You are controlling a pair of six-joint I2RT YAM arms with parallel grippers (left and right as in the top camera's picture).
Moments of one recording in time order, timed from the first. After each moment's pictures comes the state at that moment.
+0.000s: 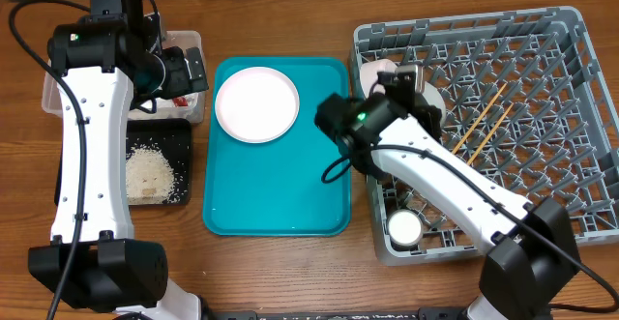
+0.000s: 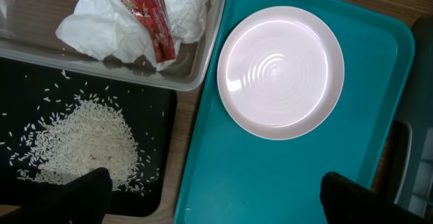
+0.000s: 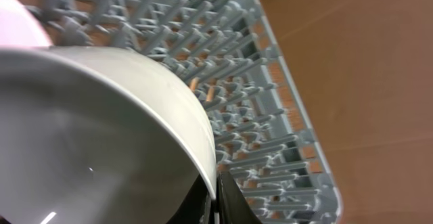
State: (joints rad) left arm 0.07 1.76 1.88 -1.34 0.08 -0.20; right arm 0.71 1.80 1.48 -1.44 1.12 0.91
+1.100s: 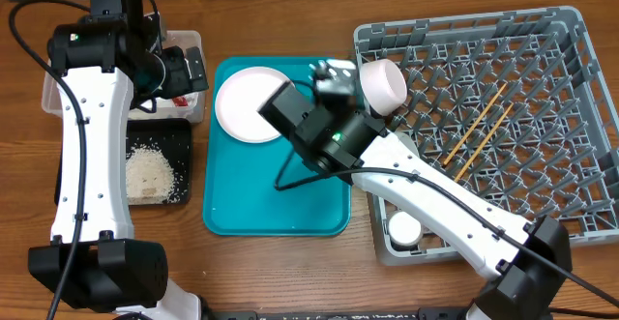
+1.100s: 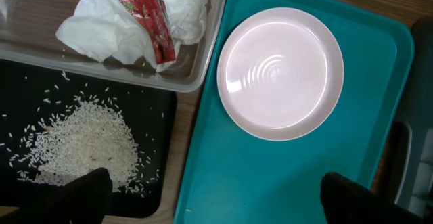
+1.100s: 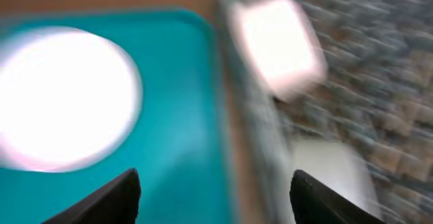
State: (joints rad) left arm 0.07 1.76 1.88 -1.34 0.08 -0.20; right arm 0.87 1.79 1.68 -0.99 0.57 0.86
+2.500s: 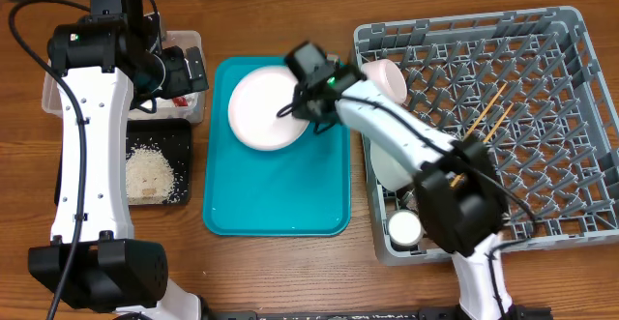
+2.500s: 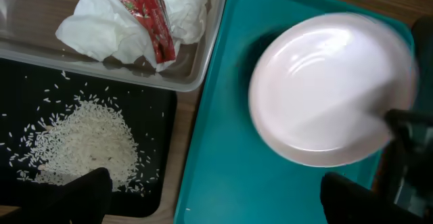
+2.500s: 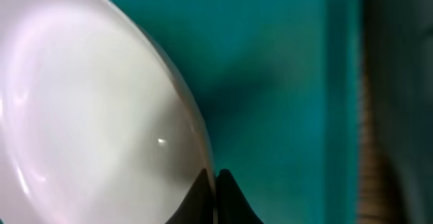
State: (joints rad) left arm 0.07 1.76 1.88 -1.34 0.08 -0.20; right arm 0.62 2.15 1.82 -0.80 0.10 0.67
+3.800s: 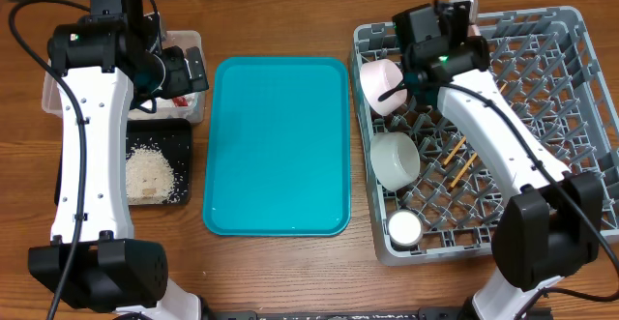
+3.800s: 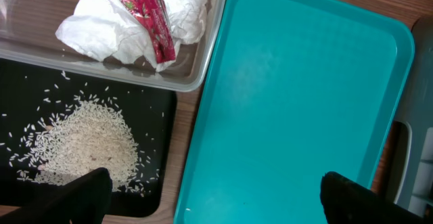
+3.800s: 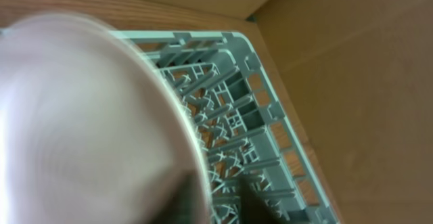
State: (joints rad) left arm 0.07 1.76 1.88 -1.34 0.08 -0.20; right arm 0.32 1.86 1.57 -0.77 1.00 0.19
